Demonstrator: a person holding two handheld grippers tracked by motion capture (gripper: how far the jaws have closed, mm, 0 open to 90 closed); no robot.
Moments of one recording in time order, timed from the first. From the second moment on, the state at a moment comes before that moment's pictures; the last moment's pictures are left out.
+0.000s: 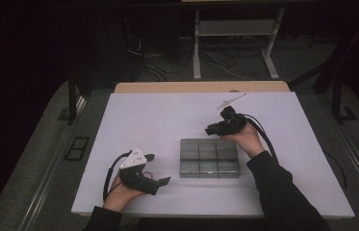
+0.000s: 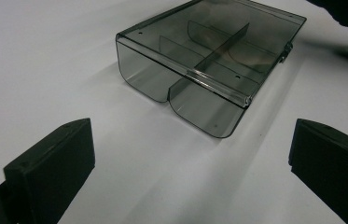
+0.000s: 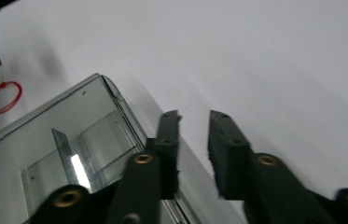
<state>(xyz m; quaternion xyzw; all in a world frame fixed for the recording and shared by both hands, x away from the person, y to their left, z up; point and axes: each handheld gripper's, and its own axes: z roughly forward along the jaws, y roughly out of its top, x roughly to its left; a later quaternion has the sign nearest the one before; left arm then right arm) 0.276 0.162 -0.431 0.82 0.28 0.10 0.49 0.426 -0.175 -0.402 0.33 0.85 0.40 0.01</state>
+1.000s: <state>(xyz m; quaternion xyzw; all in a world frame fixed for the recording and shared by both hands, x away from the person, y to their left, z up) 0.274 0.164 -0.432 0.82 0.29 0.10 0.48 0.369 -0.240 -0.388 0.34 0.81 0.46 0.10</state>
